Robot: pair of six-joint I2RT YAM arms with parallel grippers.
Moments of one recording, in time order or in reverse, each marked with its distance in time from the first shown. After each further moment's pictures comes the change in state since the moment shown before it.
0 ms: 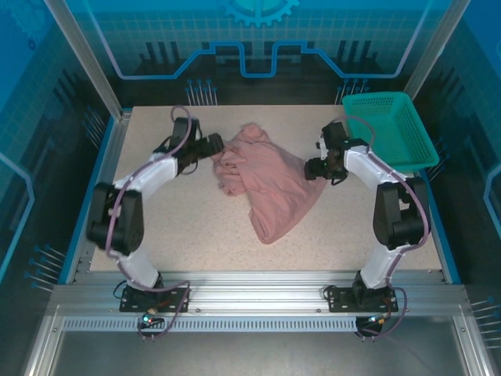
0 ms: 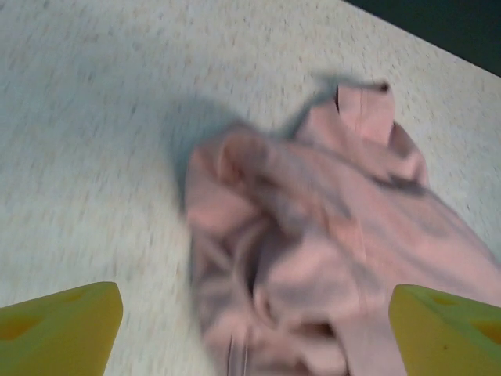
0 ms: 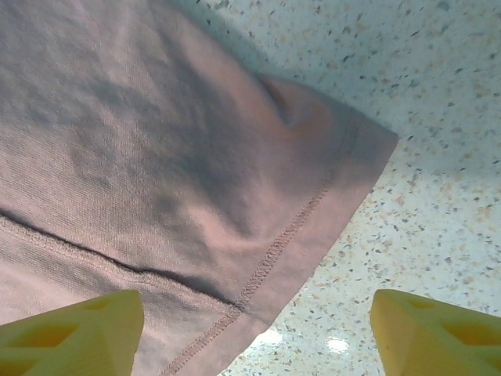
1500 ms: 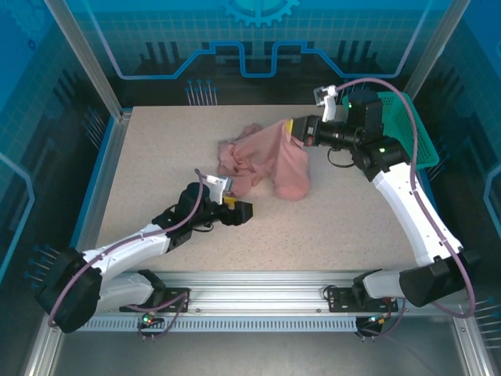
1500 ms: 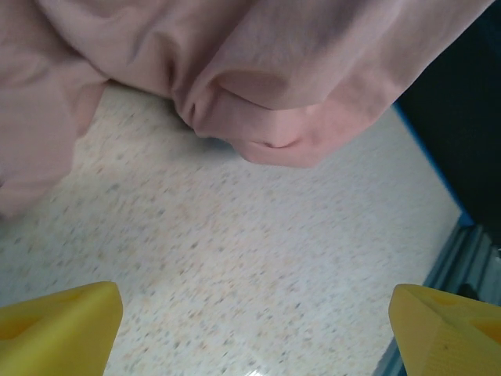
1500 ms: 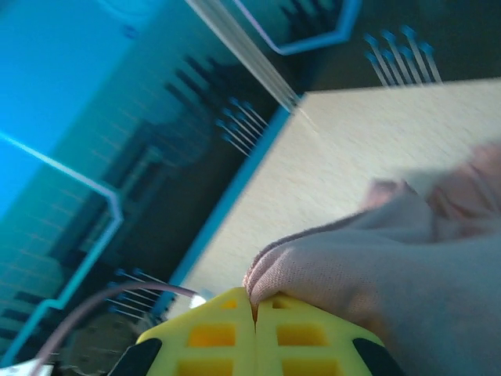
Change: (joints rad) left arm -0.404 -0.502 -0.602 0.378 0.251 0.013; right arm 0.151 -0.454 0.205 0.249 -0.585 0.378
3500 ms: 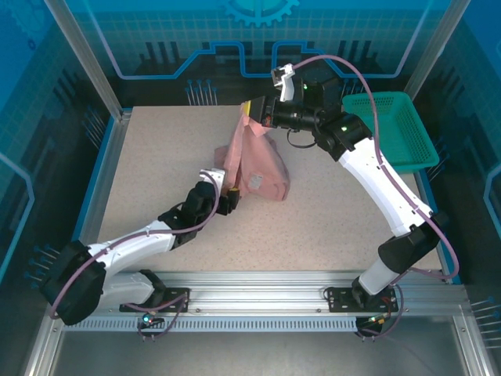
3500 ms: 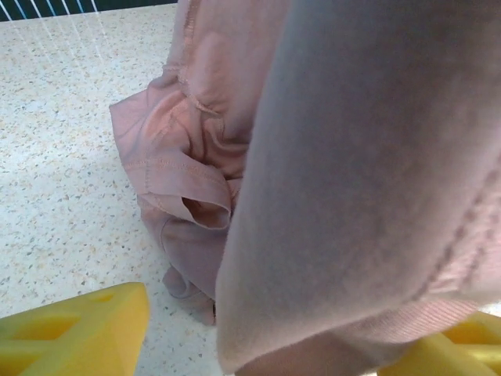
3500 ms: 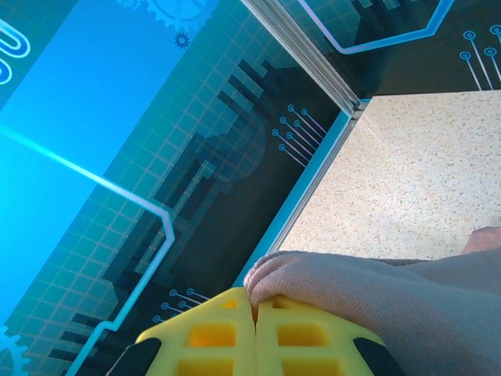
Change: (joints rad) left arm -0.029 0.056 0.050 -0.060 -0.599 0.282; right arm 0.210 0.272 0.327 0.003 0.121 0.147
